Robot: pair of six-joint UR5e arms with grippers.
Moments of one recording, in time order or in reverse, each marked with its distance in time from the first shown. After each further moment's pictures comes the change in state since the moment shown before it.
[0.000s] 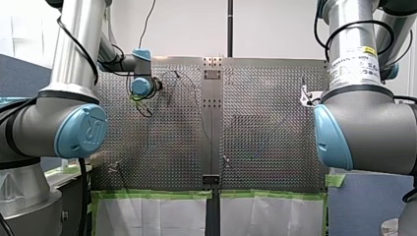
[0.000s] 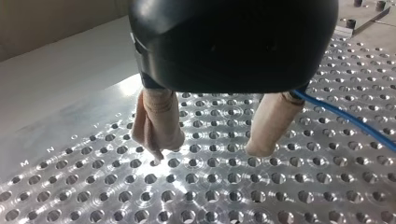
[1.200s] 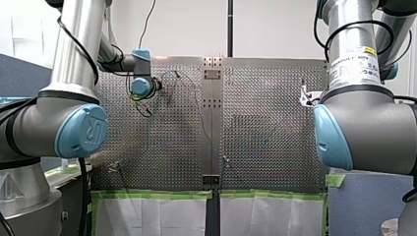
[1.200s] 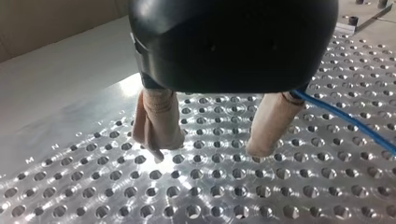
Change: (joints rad) left arm 0.006 -0.001 0.000 0.004 0.002 0.000; right arm 0.003 0.000 -0.001 -0.012 0.004 0.002
